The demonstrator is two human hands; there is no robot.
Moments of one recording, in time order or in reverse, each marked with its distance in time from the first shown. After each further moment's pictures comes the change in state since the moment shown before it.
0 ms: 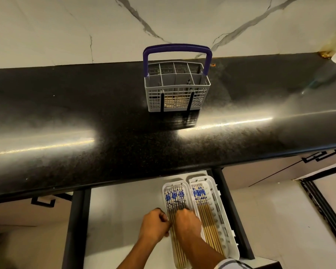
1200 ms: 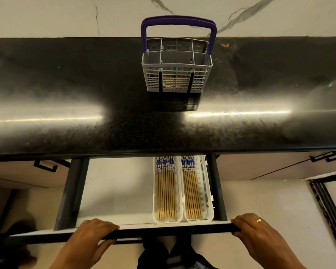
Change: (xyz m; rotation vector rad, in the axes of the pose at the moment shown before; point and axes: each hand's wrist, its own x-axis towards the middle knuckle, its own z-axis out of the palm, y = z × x) left_hand -0.112 -0.105 -0.073 0.601 0.073 0.512; right_hand -0.076 0.256 -0.030 -0.030 0.423 -0.579
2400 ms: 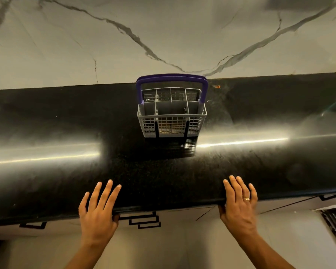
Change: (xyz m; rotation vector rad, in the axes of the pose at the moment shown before) left_hand 0.180 -0.008 -0.069 0.443 0.619 -0.198; right_hand 0.192 0.033 -0.002 -0.232 0.516 0.324
